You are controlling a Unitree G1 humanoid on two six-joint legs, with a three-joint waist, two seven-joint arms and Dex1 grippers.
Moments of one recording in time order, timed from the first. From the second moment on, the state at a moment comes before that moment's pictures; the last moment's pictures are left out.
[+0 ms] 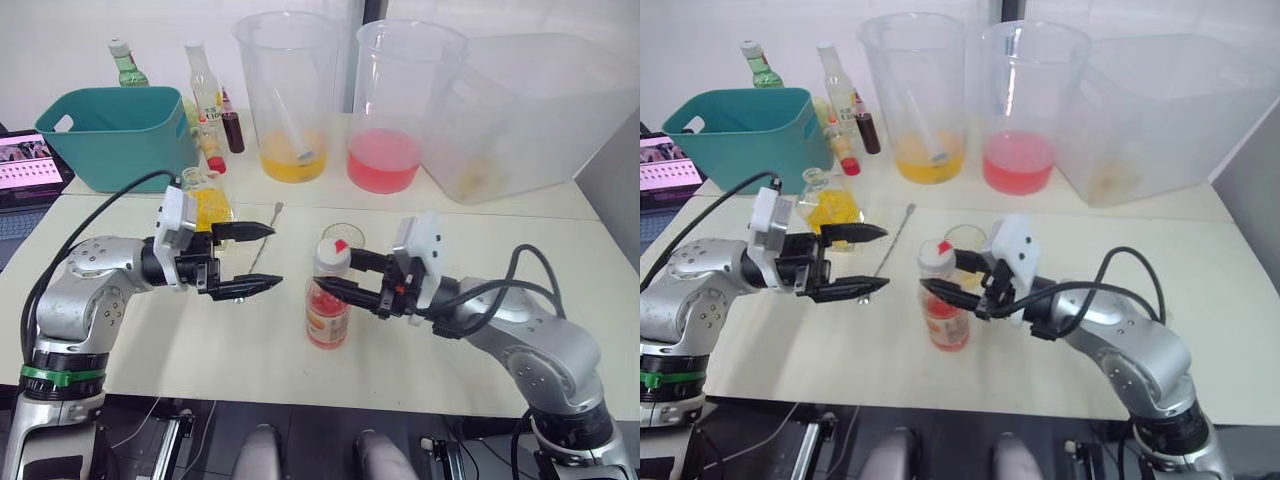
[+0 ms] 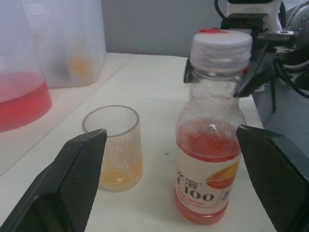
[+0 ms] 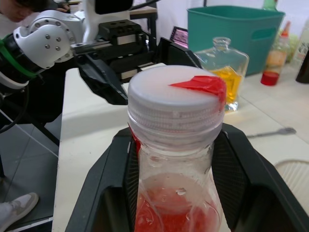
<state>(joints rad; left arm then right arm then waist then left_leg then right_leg) -0.43 0.75 0.14 -0.15 -0.65 0.44 -1.27 -0.41 -0.55 0.13 -0.65 0.69 0.68 0.59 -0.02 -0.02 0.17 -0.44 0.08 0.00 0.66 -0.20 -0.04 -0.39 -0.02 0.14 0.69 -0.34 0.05</state>
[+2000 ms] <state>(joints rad) -0.03 0.88 0.41 -0.52 -0.77 0.53 -1.04 -0.96 -0.58 0.42 0.24 0.61 0.25 1.57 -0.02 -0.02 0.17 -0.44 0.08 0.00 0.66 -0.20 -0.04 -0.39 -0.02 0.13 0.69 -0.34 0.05</state>
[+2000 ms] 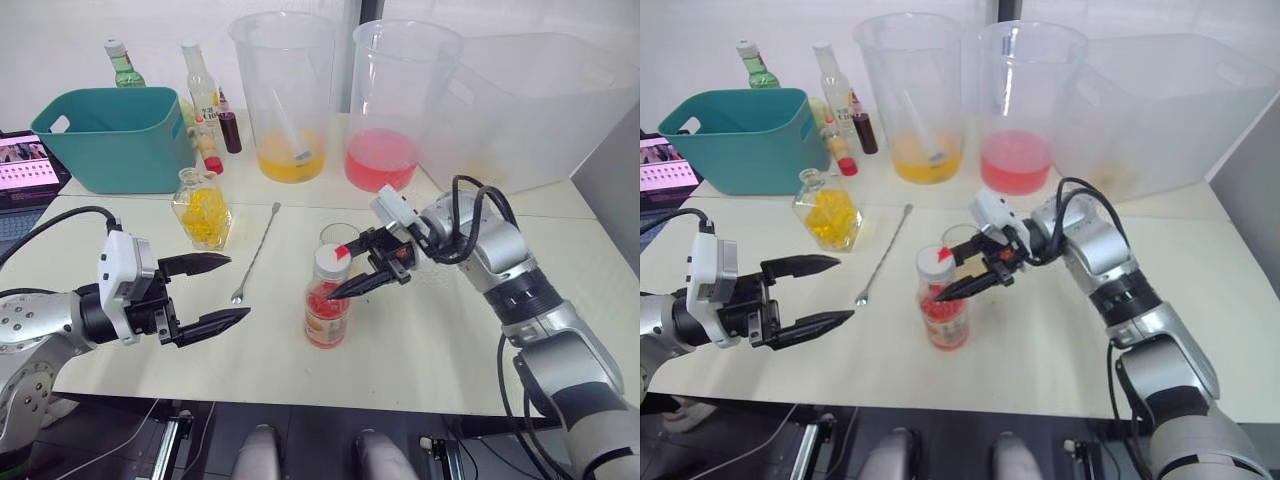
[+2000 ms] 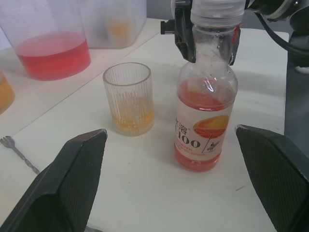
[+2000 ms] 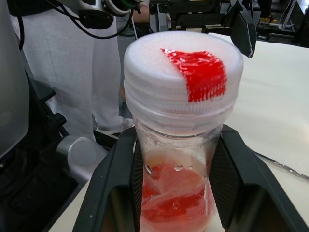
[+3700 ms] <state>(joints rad) -0.37 0.84 0.09 -0.21 -0.67 0.48 -1.38 -0.26 -0.78 -0.07 -0.72 0.82 0.77 0.67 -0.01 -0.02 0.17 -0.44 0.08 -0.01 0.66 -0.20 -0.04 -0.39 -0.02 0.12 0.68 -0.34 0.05</state>
